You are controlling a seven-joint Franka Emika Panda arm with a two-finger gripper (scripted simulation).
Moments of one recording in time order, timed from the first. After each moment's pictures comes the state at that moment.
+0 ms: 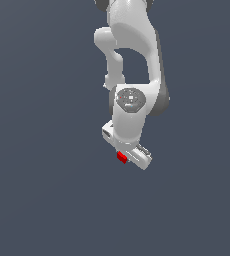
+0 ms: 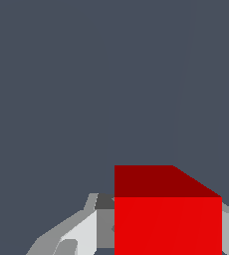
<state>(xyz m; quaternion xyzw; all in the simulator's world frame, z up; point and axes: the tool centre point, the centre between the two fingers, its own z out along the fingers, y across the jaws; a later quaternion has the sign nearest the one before) 0.062 0.037 0.128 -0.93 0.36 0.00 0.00</state>
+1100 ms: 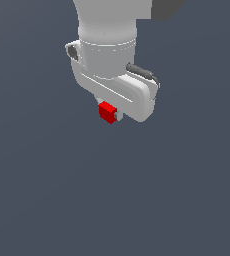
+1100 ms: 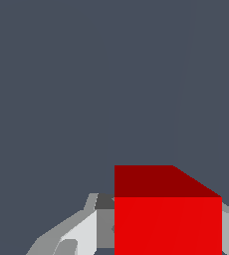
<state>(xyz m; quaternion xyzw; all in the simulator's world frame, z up) 0.065 -0.011 0.377 -0.93 0.36 0.00 0.00</state>
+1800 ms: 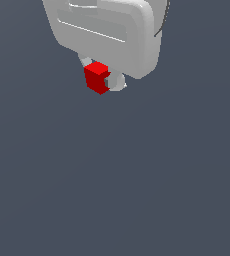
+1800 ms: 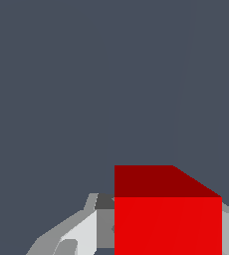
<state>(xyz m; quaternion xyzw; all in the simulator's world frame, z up) 0.070 -0.028 0.469 -0.93 0.36 0.00 0.00</state>
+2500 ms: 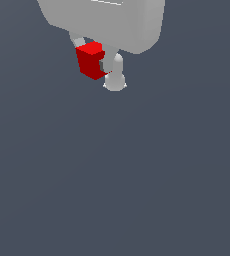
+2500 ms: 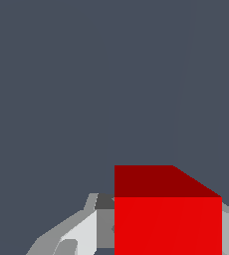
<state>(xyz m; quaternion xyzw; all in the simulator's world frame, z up) 0.073 -0.034 0.501 -0.93 0.36 0.00 0.00</state>
